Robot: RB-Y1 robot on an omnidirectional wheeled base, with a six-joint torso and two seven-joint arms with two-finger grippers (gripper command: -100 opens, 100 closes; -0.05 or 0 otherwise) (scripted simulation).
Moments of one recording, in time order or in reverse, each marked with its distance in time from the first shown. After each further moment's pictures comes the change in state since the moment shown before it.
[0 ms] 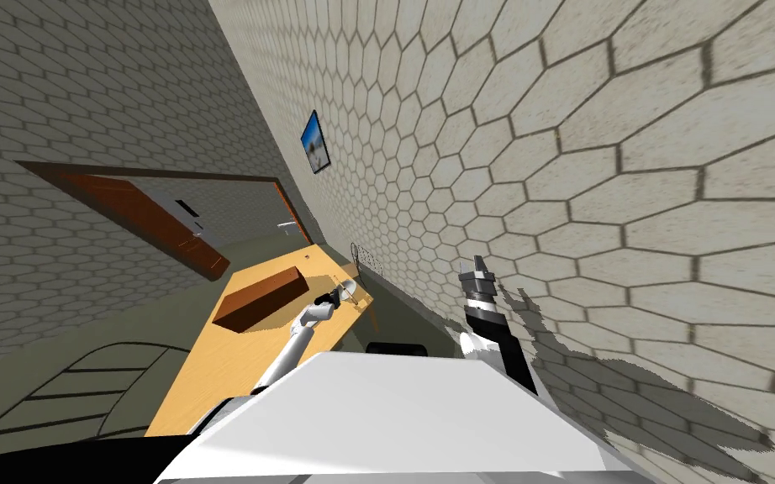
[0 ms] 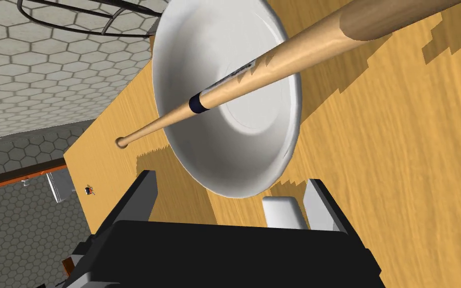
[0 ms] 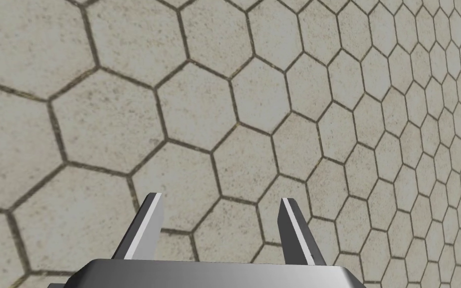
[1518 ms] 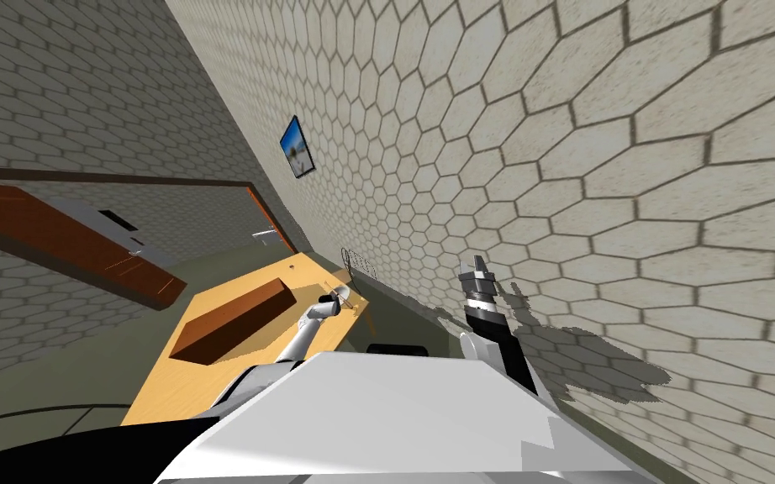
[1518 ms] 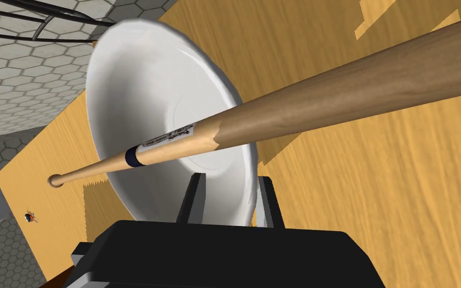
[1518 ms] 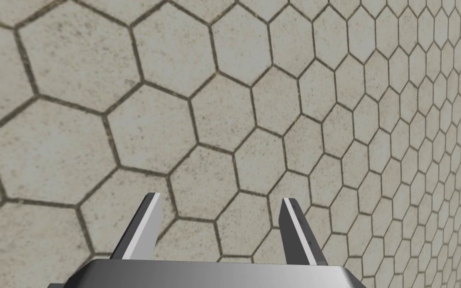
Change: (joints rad) left arm -0.161 -0.024 0.055 0.344 0.017 0.032 0.017; right arm 0.000 0.000 0.000 0.000 0.000 0.000 0.000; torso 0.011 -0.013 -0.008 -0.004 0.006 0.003
